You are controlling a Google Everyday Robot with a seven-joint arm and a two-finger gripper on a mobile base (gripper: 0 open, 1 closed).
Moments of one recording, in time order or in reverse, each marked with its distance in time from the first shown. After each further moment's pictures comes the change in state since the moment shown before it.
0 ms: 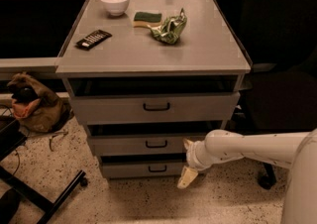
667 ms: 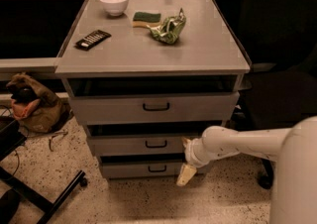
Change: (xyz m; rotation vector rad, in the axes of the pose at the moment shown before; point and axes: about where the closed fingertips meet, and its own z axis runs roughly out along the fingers) arm -0.004 -0.015 0.018 -0.017 0.002 -0.008
